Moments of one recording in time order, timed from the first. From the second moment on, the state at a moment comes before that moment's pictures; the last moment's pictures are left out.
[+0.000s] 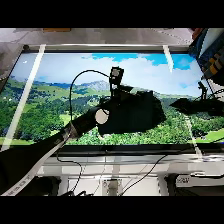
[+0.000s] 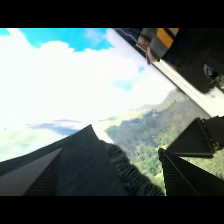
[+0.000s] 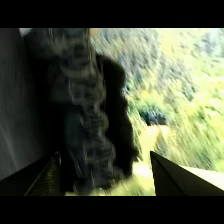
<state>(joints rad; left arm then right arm) -0.85 -1.44 1.24 0.80 -0.01 -1.14 -0.53 -1.52 1.13 -0.76 1.23 0.96</state>
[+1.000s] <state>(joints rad) -0.78 -1.45 1.24 0.86 -0.11 -1.14 0.03 -1.69 1.15 -0.60 0.93 0.91</state>
